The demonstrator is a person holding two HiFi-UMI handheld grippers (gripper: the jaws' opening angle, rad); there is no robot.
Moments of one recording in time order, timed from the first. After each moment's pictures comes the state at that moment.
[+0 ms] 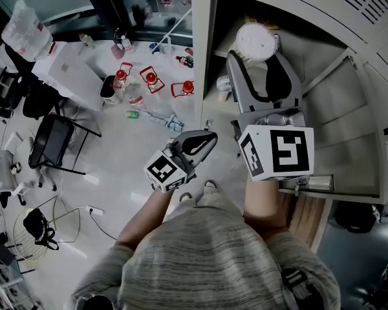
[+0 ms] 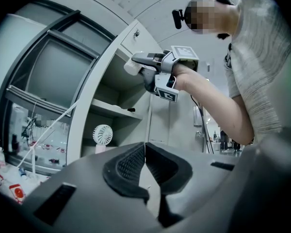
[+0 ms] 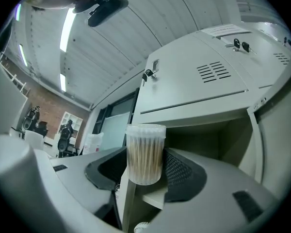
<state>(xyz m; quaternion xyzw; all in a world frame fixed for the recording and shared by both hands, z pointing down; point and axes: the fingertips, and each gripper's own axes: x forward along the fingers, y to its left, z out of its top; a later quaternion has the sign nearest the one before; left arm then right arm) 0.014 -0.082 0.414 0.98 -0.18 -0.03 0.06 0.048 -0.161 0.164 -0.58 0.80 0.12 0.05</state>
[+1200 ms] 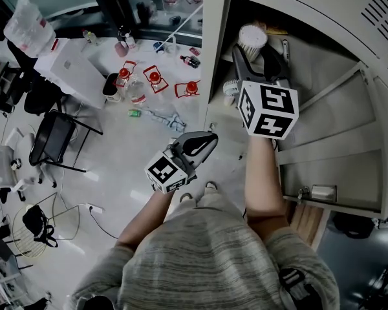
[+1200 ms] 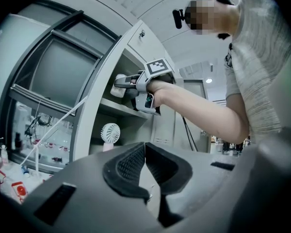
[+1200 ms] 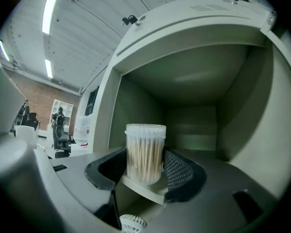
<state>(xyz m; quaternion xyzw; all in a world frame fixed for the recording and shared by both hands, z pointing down) 0.002 -0.095 0.418 0.98 -0.19 -0.03 0.07 0.067 -0.260 0.245 -0.62 0.78 0.02 -0.04</state>
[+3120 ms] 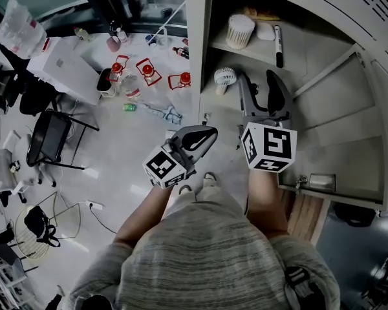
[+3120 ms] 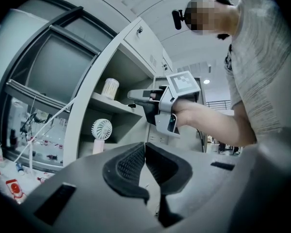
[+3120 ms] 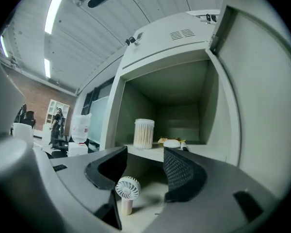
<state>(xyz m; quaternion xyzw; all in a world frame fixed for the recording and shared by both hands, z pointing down) 0.019 -0.084 0.423 0.98 -0.18 -0.02 0.08 0.102 -0.181 0.294 -0.65 0.76 0.04 -0.02</state>
